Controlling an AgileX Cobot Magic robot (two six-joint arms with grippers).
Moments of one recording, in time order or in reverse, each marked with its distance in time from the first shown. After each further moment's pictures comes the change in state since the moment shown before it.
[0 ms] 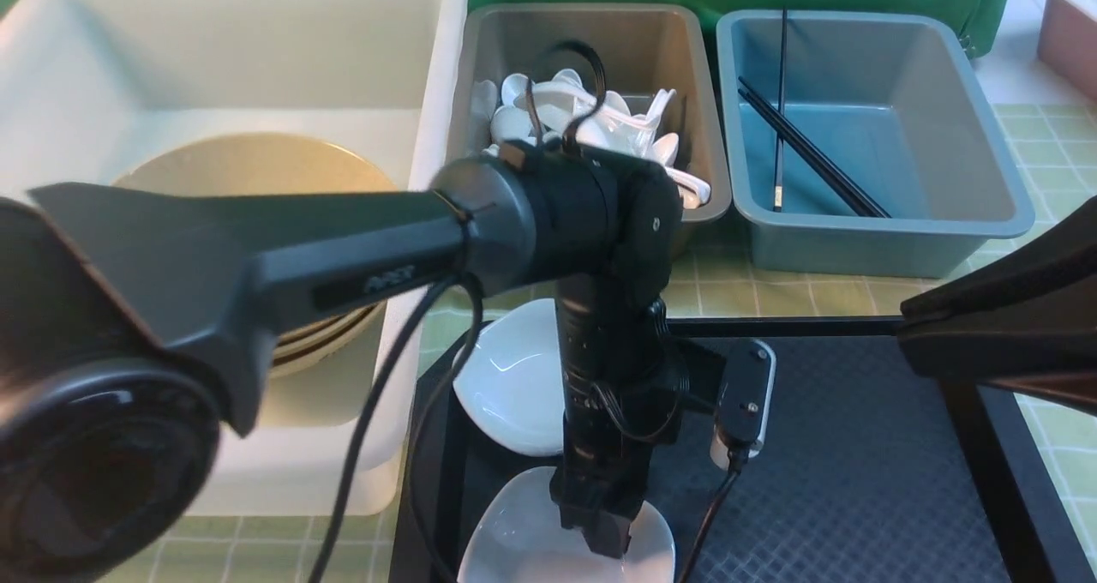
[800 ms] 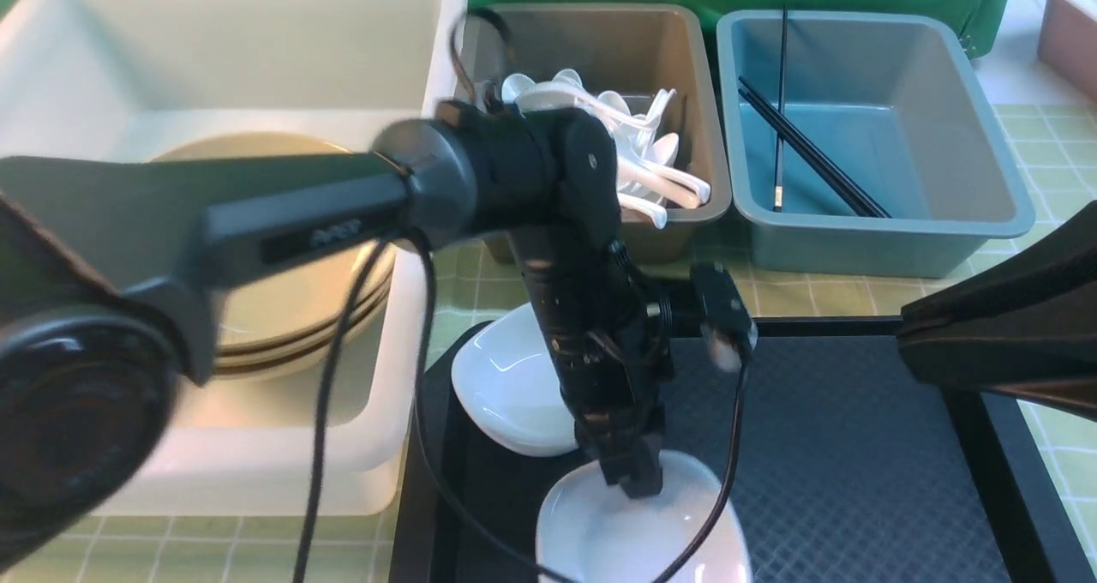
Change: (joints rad) right arm 0.000 0.000 0.000 0.000 0.006 0.003; left arm 0.115 -0.056 -0.009 -0.238 0.004 -0.202
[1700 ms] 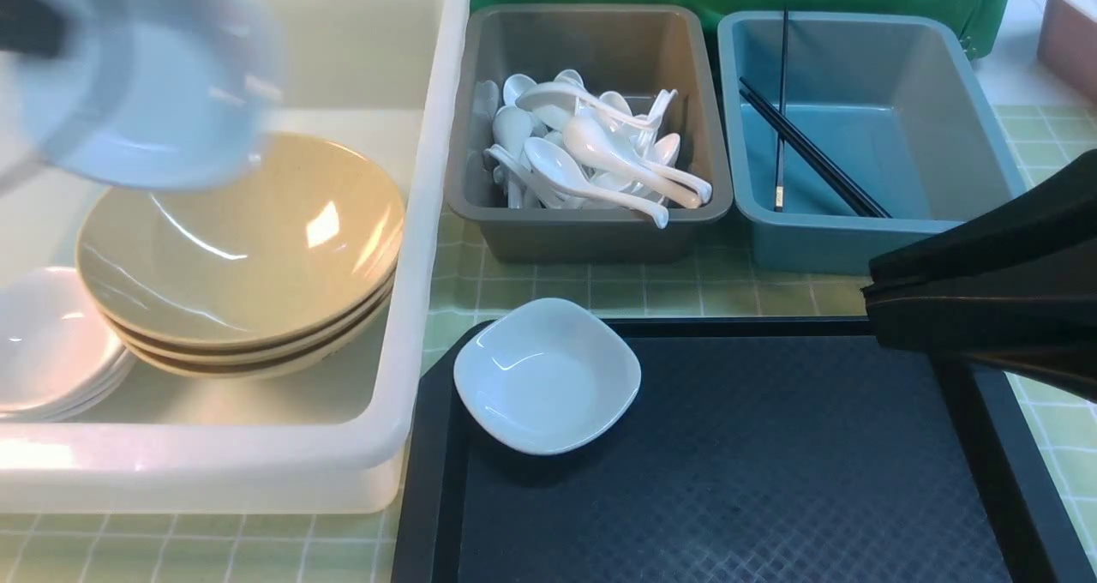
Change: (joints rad) right arm 0.000 0.000 0.000 0.160 -0.044 -0.086; left arm 1.136 -0.573 0.003 -0.170 0.024 -0.329
